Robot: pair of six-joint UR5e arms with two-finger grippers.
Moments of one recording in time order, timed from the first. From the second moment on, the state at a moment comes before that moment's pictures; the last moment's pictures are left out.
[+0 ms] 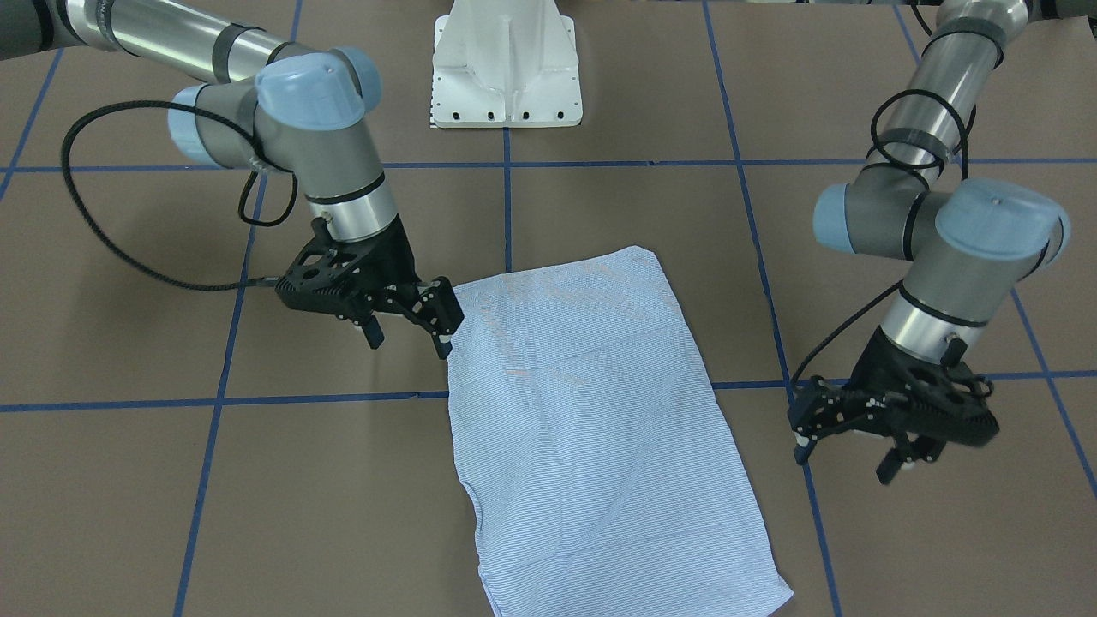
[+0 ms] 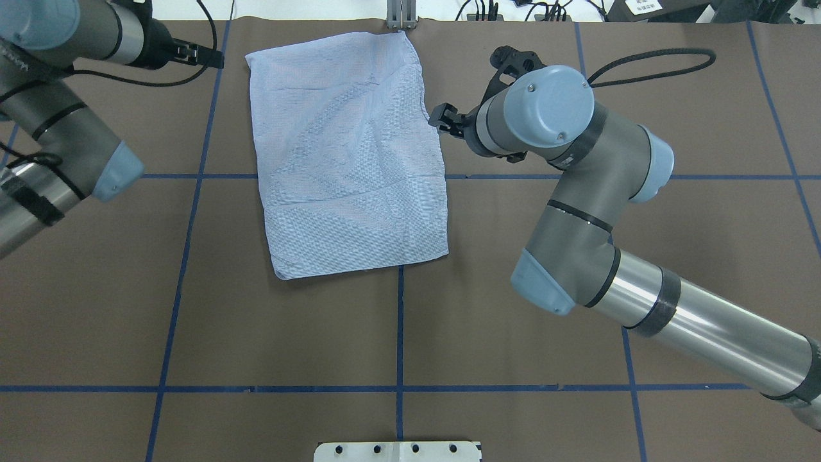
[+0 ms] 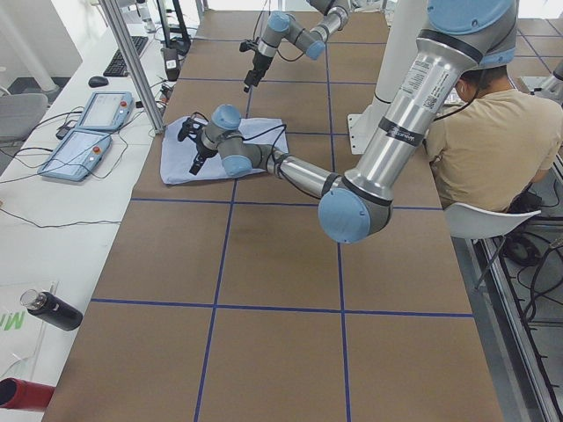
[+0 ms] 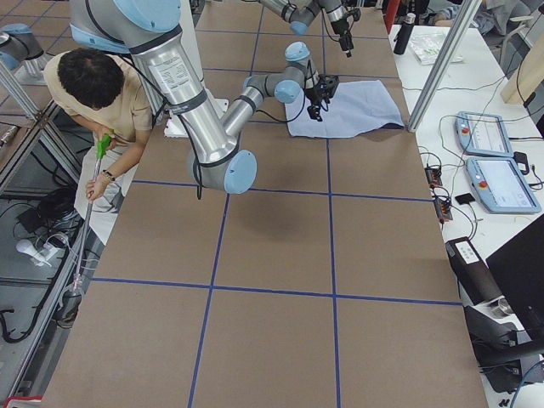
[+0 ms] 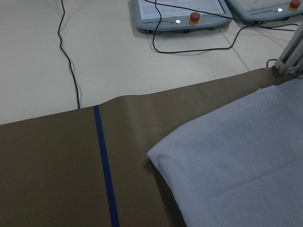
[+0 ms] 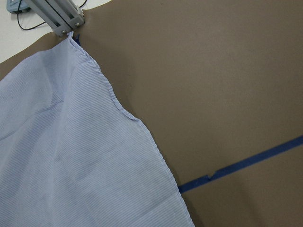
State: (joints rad) left arm -0.92 -1.99 -1.50 -2.36 -1.87 -0.94; right arm 0.60 -0.92 1.71 -1.39 1.62 1.63
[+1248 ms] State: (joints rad) left arm -0.45 -1.81 -1.73 -2.36 -1.50 -1.74; right arm 0.54 -0.92 1.75 -1.45 1.54 1.70
